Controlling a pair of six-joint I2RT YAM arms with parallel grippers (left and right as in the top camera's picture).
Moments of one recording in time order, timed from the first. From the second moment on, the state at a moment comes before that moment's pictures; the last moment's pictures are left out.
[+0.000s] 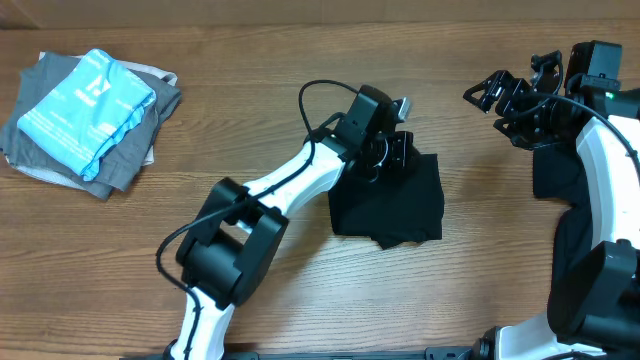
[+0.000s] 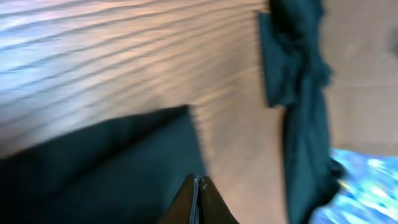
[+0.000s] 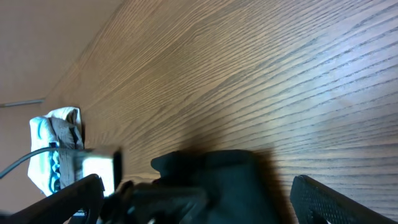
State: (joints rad) left arm -0.65 2.14 1.50 -0.16 0.54 -0.67; right arm -0.23 1.72 1.49 -0.87 -0.60 0.34
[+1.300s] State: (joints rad) left arm -0.63 2.07 1.80 -1.20 0.13 -0.45; right arm -0.23 1.72 1.49 -0.87 -0.60 0.34
